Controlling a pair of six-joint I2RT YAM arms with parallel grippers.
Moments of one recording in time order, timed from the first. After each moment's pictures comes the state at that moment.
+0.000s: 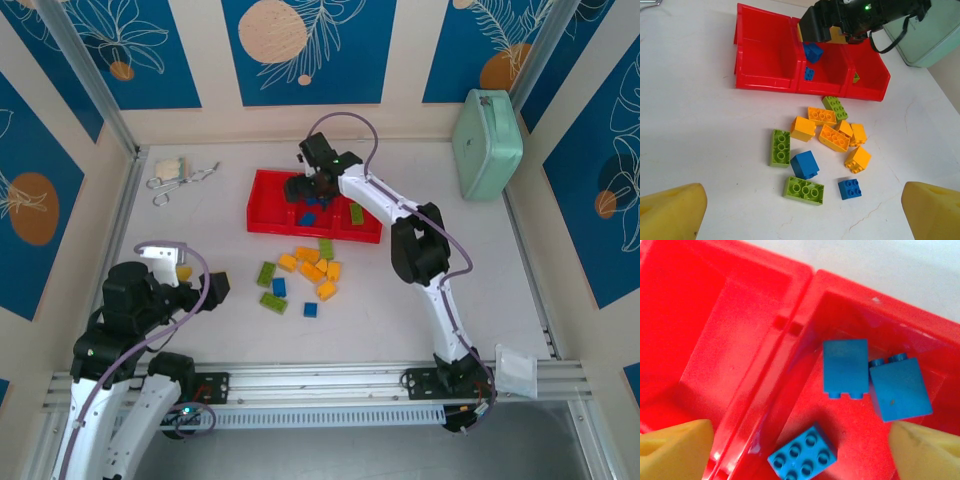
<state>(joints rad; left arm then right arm) -0.21 0.43 0.80 -0.90 0.29 -0.29 0.59 2.29 2.08 -0.79 -0.04 0.30</state>
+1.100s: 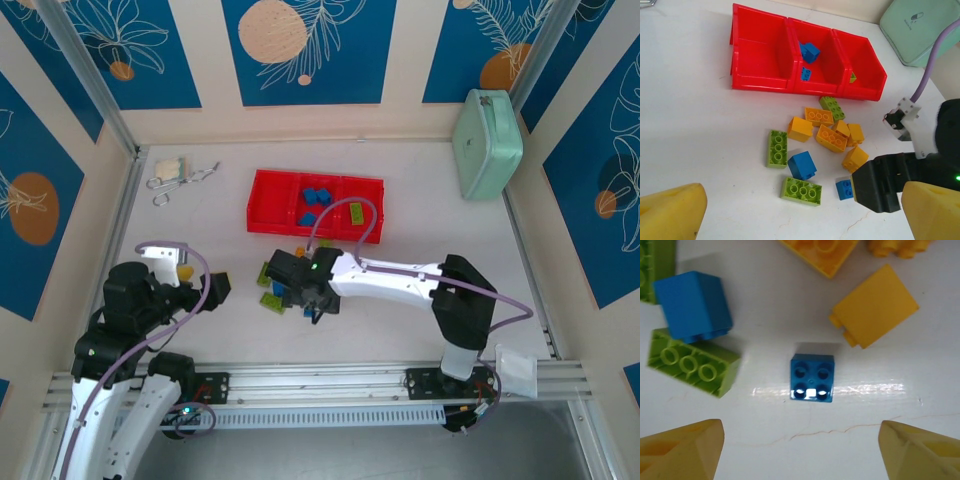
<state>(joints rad) -0.21 0.43 0.79 -0.89 0.31 -0.29 1.14 1.77 1.34 -0.96 0.17 1.24</state>
